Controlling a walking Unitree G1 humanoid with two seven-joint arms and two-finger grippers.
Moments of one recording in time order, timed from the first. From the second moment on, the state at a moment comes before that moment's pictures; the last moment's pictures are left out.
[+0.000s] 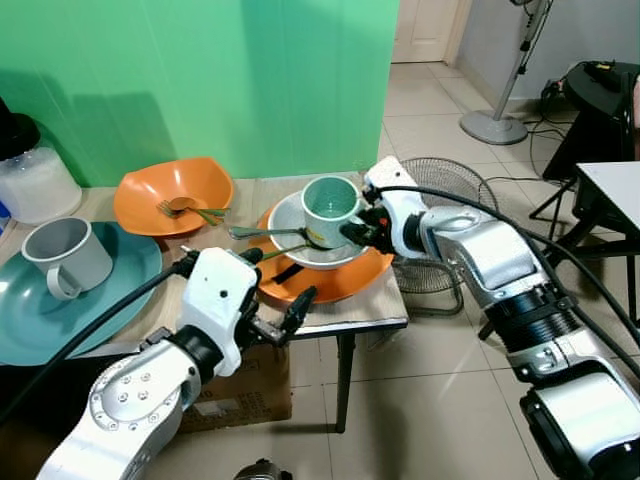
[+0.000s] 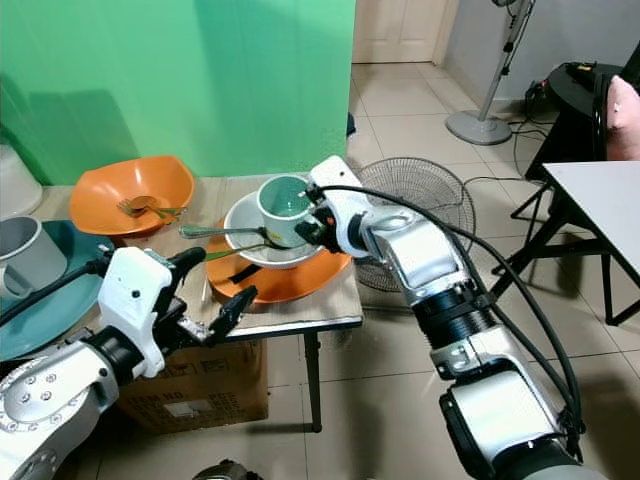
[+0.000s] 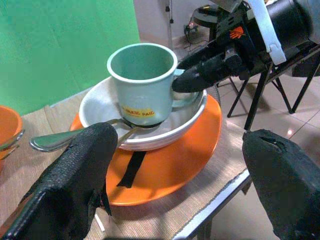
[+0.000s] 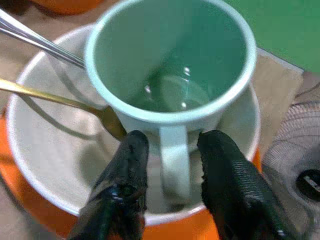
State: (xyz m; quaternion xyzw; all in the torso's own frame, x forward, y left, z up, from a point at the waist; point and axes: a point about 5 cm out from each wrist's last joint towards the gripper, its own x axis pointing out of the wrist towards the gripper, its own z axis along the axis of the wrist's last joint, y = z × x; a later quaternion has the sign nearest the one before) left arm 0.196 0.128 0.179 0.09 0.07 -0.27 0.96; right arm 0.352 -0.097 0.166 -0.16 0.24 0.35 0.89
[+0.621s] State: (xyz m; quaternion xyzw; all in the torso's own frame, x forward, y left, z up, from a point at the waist) left arm 0.195 0.126 0.177 0.08 0.08 -0.28 0.95; right arm 0.351 -0.092 0.160 -0.16 0.25 0.35 0.89
